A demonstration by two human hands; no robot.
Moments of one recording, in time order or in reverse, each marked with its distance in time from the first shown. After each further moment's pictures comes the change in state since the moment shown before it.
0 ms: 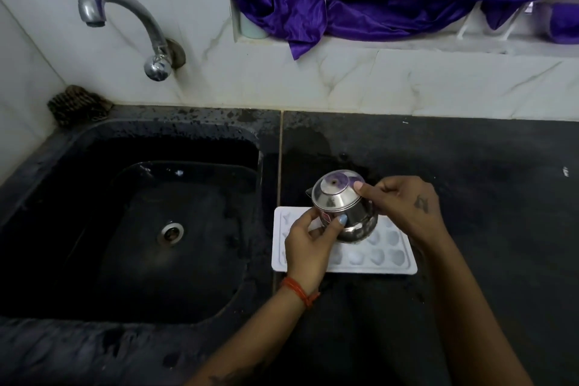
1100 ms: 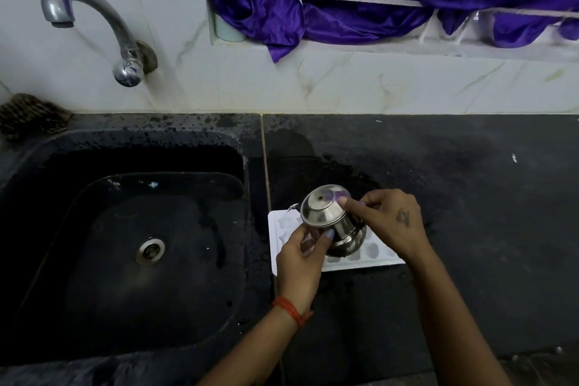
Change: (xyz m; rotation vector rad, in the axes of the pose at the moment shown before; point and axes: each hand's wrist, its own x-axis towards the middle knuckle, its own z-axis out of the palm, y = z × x) left_hand -0.010 -0.012 -0.025 0.008 -0.075 -0.044; right_hand -0.032 -0.010 0.020 -0.103 0.067 0.002
